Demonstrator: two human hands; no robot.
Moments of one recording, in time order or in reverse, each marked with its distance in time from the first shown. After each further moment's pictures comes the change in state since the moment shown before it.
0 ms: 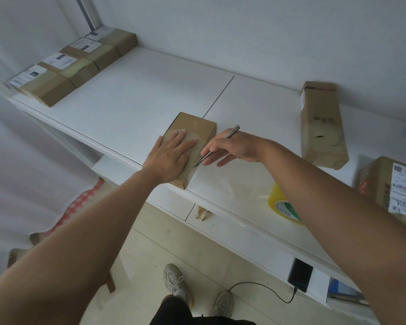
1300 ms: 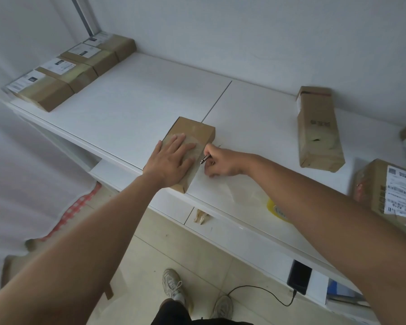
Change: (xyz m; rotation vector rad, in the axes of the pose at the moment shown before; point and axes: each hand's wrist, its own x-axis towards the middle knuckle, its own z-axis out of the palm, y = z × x) left_hand 0.001 0.006 0.000 -0.001 0.006 -0.056; right_hand 0.026 0.023 0.022 -0.383 0.021 0.020
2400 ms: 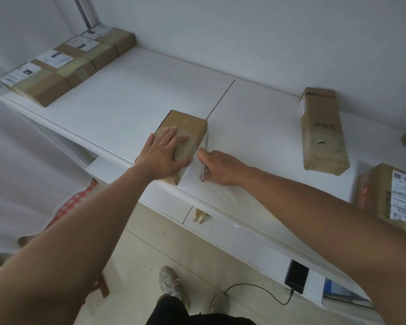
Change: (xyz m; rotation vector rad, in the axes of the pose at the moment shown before) left_hand 0.016 -0.037 -0.006 0.031 -0.017 -0.008; right_hand 0.013 -0.002 0.024 -0.525 0.208 -0.130
